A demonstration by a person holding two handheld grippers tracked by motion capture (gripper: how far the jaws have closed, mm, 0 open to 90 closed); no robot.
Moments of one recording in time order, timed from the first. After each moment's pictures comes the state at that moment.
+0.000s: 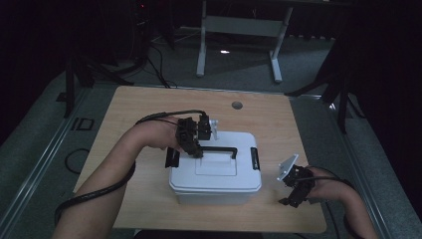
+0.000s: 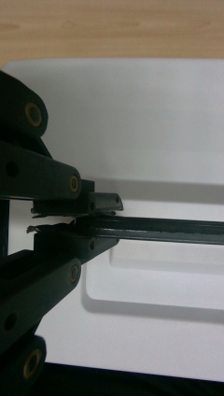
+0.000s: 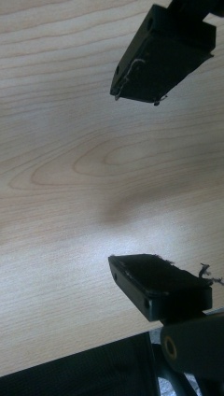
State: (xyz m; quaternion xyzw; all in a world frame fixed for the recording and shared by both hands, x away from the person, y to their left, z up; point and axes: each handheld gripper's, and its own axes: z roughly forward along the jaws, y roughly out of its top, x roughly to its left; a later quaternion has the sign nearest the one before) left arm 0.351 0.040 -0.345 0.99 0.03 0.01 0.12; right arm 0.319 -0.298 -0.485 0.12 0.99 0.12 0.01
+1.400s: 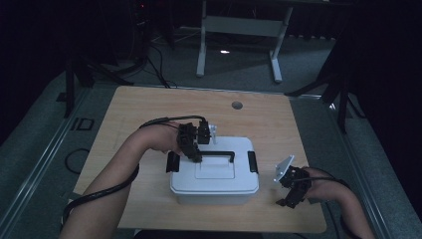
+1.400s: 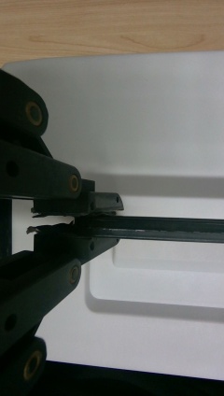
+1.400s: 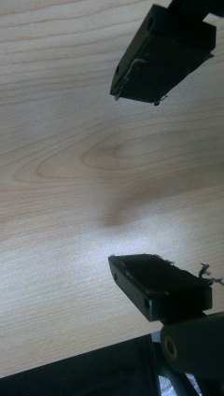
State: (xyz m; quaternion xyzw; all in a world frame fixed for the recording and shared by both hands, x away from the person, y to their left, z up) left arm 0.362 0.041 -0.373 0.99 0.03 -0.01 0.11; right arm 0.320 -0.291 -0.492 0.11 0.99 0.11 0.00
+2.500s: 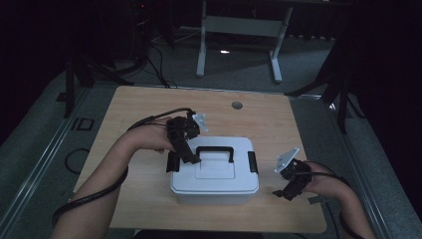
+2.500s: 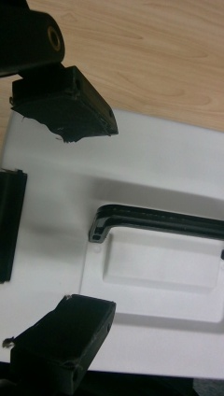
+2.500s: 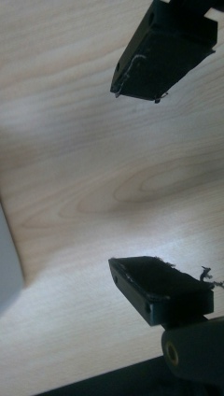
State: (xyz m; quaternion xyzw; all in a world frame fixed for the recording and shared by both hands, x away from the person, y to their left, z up) left arm 0.361 0.075 -0.361 0.97 0.10 0.03 0.22; right arm 0.330 -0.290 -0.472 0.15 0.97 0.16 0.05
